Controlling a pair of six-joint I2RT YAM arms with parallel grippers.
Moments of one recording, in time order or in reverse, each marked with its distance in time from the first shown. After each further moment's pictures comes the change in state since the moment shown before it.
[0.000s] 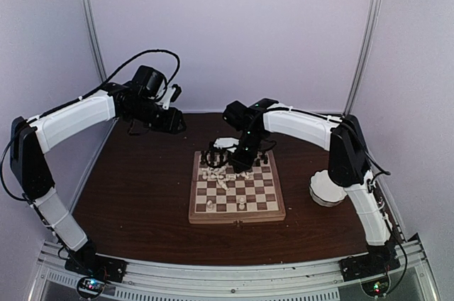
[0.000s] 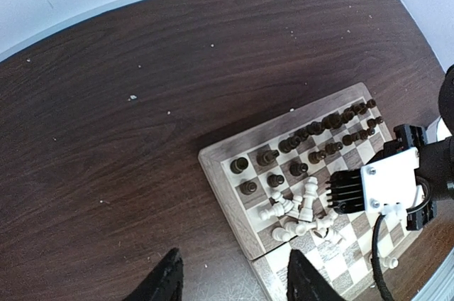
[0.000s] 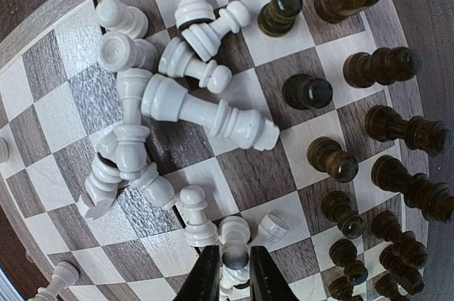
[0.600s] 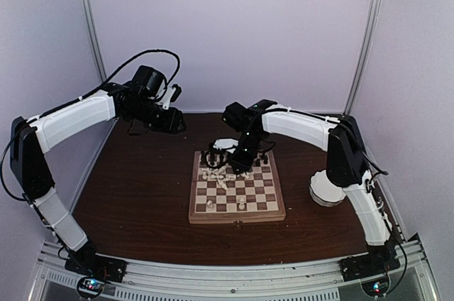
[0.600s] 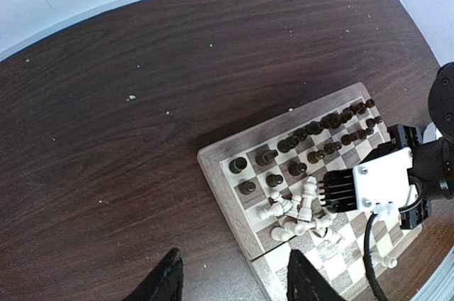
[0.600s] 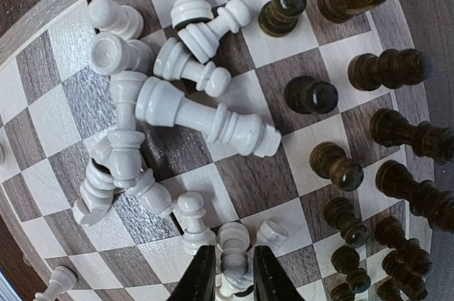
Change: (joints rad) left arm 0.000 0.000 0.000 0.000 0.003 0.000; right arm 0.000 0.016 0.014 -0.004 -0.001 0.000
